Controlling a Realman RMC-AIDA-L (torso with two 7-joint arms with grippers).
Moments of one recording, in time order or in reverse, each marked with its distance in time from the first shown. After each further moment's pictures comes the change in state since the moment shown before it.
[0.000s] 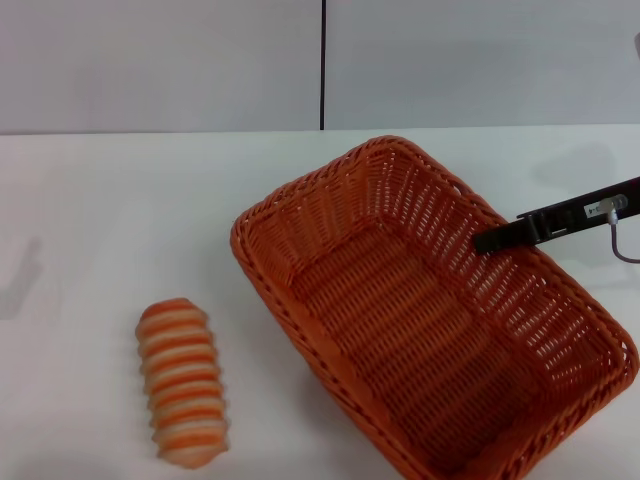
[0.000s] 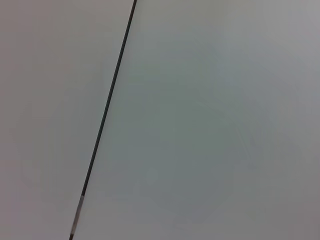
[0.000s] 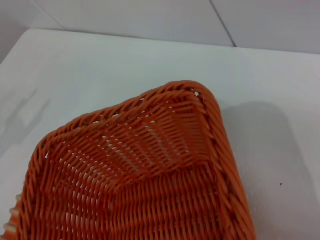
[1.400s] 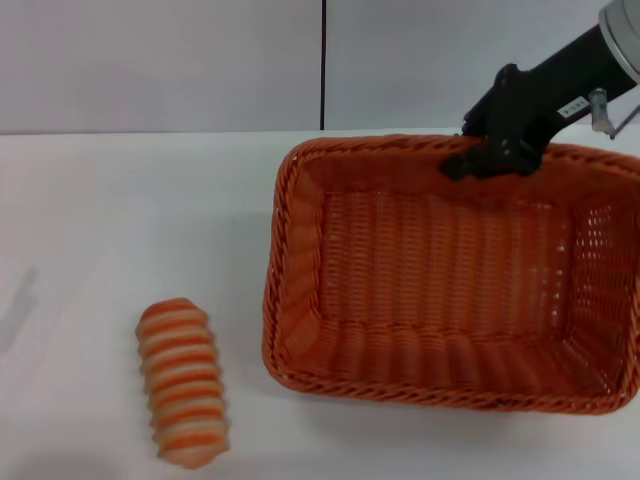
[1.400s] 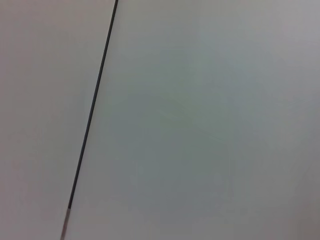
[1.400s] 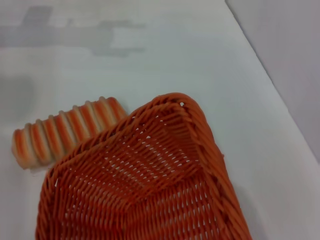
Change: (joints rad) left arm 0.087 0.003 0.034 0.028 0.008 0.113 0.025; right arm 0.257 -0.058 -0.152 -0.153 -0.029 0.163 -0.476
